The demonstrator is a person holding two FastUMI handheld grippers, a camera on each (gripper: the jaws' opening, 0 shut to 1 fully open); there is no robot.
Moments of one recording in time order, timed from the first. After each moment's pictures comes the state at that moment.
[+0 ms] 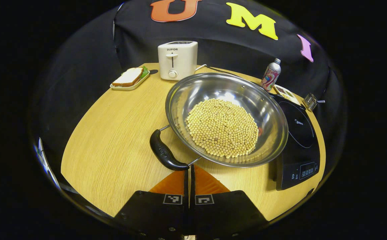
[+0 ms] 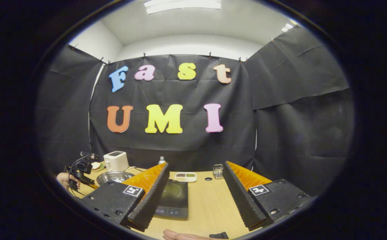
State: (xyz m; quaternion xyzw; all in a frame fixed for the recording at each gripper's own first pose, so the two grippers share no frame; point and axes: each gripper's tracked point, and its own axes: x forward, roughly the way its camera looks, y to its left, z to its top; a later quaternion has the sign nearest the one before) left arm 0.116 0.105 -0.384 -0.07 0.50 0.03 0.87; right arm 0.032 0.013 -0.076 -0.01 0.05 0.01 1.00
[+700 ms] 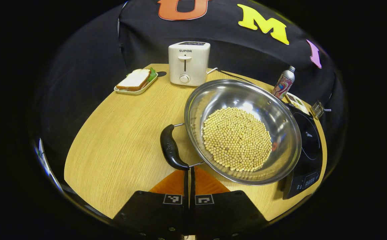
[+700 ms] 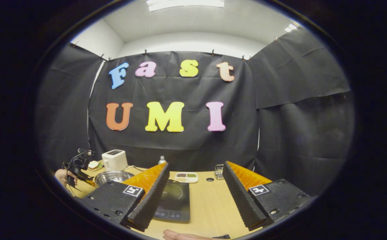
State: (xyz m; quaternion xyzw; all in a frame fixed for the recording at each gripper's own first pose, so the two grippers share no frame) left arm 0.155 0.144 -0.391 -0.07 0.50 0.04 0.86; right arm 0.068 0.030 -0.083 -0.02 0.06 0.01 1.00
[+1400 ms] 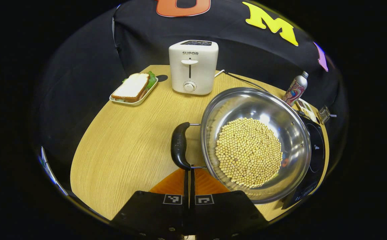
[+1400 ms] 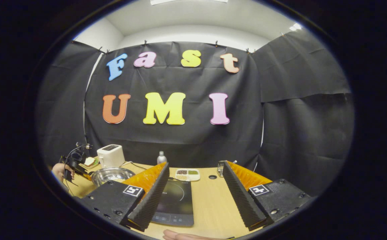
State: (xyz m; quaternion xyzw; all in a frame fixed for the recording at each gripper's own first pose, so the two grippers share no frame) left arm 0.211 0.167 -0.401 -0.06 0.51 0.05 0.85; right arm 0.121 0.047 -0.106 -0.03 0.10 0.01 0.99
